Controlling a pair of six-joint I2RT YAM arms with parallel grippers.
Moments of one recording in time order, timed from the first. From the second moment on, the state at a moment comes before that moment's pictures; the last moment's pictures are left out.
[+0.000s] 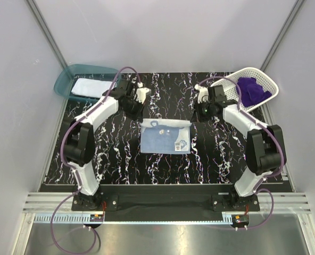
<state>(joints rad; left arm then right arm) -0.33 1.86 1.47 -0.68 0.41 0.19 0.24 1.71 1.22 -0.41 -0.45 0.01</state>
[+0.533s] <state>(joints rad) -0.44 1.63 1.13 -0.64 0.33 0.08 0.36 1.51 0.92 -0.43 -0.32 0.24</state>
